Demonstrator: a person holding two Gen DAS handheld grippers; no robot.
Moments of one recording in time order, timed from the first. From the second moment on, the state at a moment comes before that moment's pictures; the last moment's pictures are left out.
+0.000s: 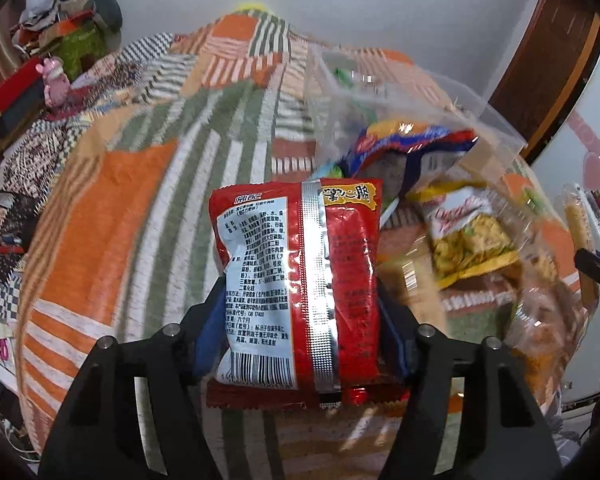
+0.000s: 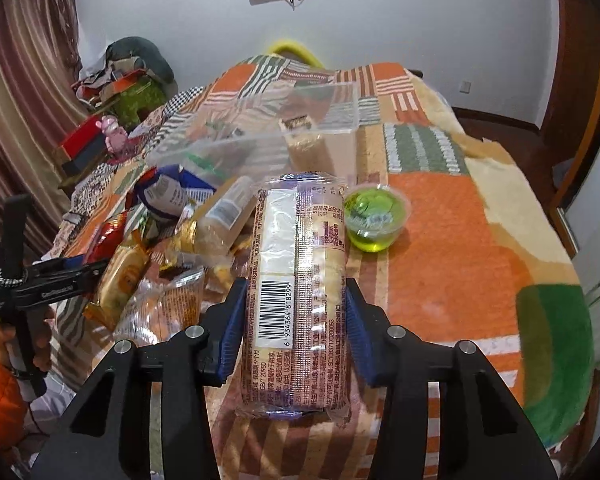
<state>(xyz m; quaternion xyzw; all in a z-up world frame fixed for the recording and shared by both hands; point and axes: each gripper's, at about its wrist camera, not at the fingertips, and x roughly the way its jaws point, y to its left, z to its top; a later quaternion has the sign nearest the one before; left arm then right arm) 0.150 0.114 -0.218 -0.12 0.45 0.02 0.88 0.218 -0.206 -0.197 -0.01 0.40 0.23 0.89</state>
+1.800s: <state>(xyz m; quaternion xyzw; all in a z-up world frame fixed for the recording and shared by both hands) 0.345 0.077 -0.152 -0.05 0.42 -0.04 0.91 0.381 -0.098 -0.175 -0.09 0.41 0.29 0.86</state>
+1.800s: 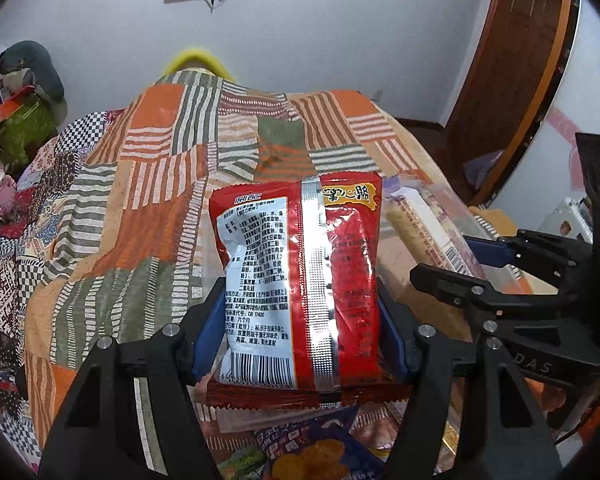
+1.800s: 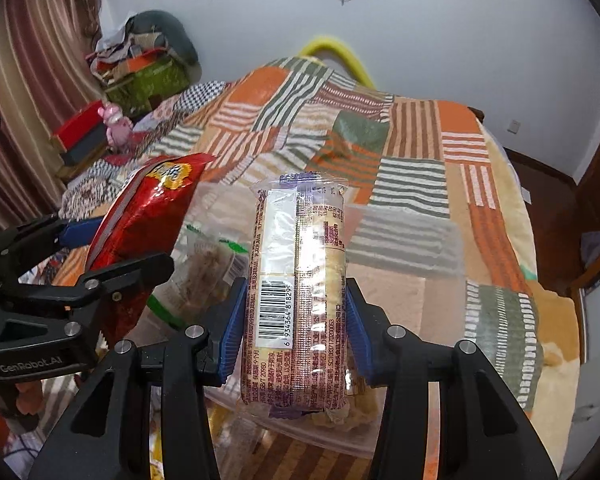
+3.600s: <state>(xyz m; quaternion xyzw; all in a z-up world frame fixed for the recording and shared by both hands) 0.145 0.058 -0.226 -0.09 0.49 -0.01 0.87 0.247 -0.173 -0.215 -0.10 0.43 0.30 0.84</state>
